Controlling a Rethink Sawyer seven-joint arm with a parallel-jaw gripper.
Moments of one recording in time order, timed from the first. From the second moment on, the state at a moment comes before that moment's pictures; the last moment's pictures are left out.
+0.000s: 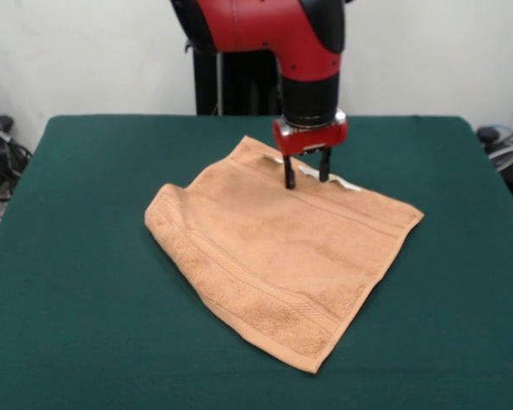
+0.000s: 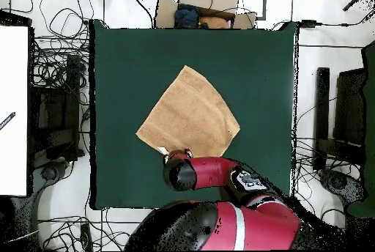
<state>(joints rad) -0.38 -0.44 0.13 1.98 -0.39 0.02 1.52</state>
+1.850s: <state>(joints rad) -0.33 -0.40 0.05 2.07 -0.30 -0.29 1.52</state>
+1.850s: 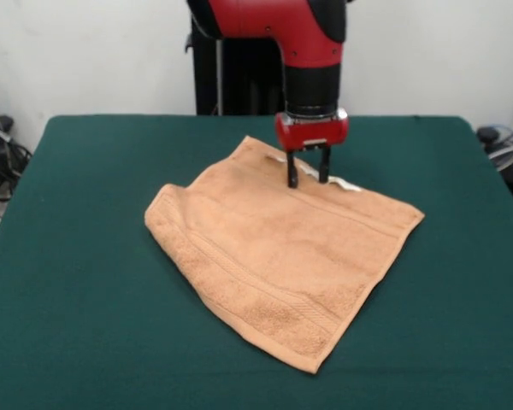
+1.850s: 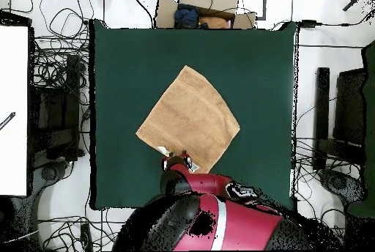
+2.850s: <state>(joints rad) -0.31 -0.38 0.04 2.12 -0.21 -0.43 1.52</state>
